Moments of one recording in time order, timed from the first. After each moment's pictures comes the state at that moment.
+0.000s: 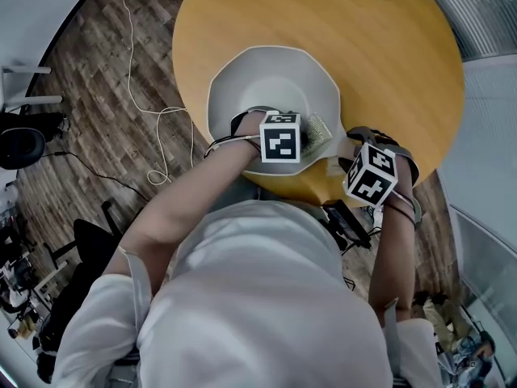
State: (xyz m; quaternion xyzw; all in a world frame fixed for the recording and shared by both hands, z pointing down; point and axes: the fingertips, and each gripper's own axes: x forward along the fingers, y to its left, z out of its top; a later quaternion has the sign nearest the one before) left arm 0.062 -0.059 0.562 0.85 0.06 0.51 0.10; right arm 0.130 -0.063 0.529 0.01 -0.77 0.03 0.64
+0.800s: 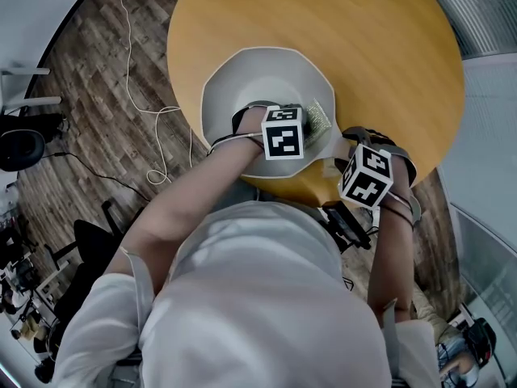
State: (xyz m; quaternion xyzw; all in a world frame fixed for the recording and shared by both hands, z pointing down) left arm 0.071 -0.089 0.567 0.86 0.01 0.51 0.08; right arm 0.125 -0.063 0.529 0.00 -0.77 0.03 0.64
